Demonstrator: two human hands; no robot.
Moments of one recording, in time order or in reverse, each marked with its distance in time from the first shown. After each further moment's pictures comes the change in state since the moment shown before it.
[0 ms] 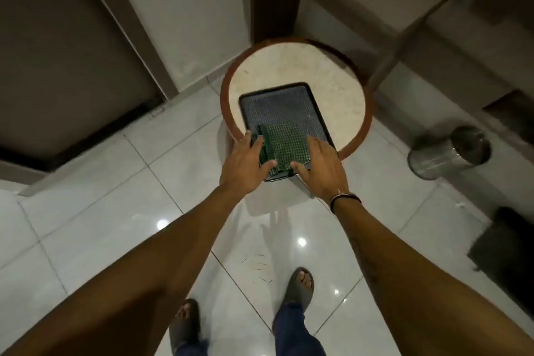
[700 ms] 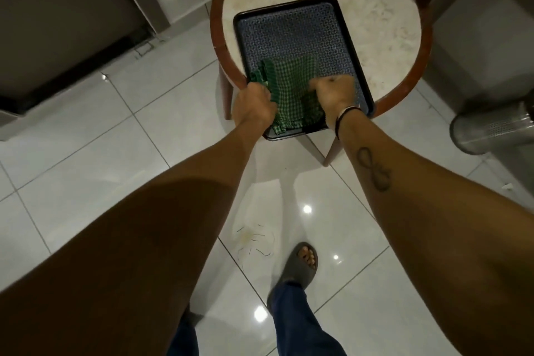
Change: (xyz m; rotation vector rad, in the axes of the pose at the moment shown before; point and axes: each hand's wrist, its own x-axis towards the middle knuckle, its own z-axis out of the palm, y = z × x) left_hand 0.099 -0.031 0.134 -0.290 0.117 -0.469; right_hand 0.130 0.050 0.096 0.780 0.043 0.486
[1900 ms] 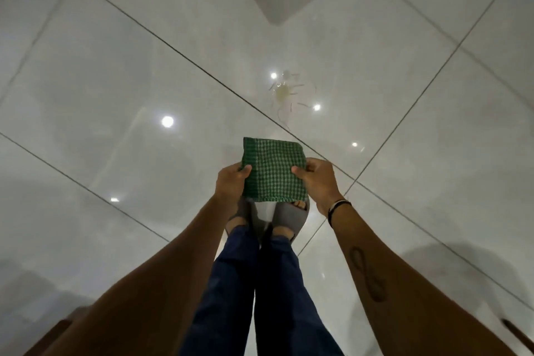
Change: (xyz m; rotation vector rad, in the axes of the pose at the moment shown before) left_hand -0.325 -0.547 0.071 -0.407 -0.507 -0.614; right_hand -0.423 0.512 0.211 0.121 -0.127 0.481
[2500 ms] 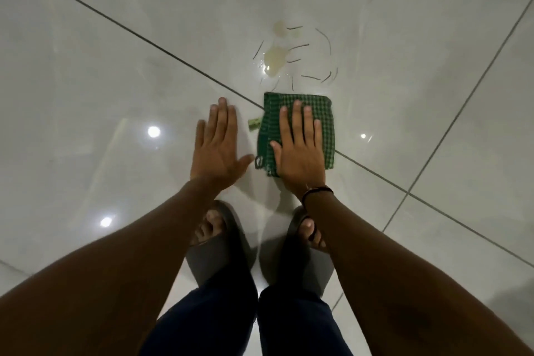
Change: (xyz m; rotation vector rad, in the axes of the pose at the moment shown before) left_hand 0.278 -0.060 0.040 1.361 0.081 0.845; right_hand 0.266 0.138 0.096 -1.026 0.348 -0.652
